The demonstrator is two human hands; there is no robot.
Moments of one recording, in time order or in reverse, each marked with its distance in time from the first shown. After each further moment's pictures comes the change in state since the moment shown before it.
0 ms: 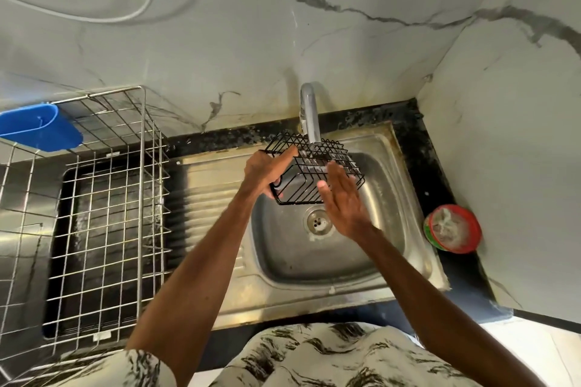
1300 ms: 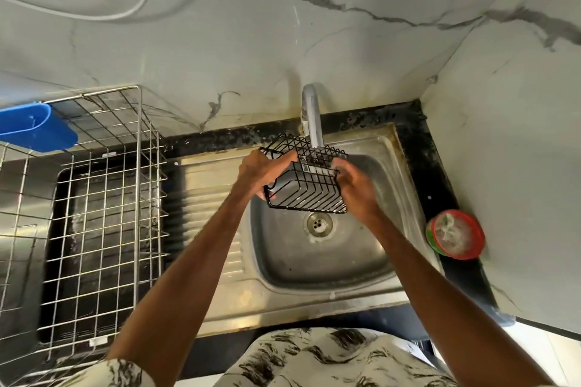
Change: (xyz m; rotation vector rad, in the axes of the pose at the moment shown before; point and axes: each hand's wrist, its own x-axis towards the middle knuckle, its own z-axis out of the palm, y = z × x) left_hand 0.024 -0.004 -0.010 0.160 -0.005 0.041; right_hand 0.043 0.031 -0.009 0.459 0.034 0.365
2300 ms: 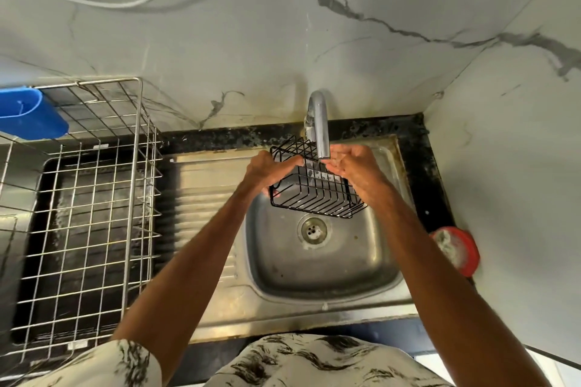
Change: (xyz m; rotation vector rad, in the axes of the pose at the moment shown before) left_hand 0.051 -0.012 0.021 -0.027 -0.051 0.064; right_hand 0.042 -0.079 -0.018 0.337 -0.081 0.287
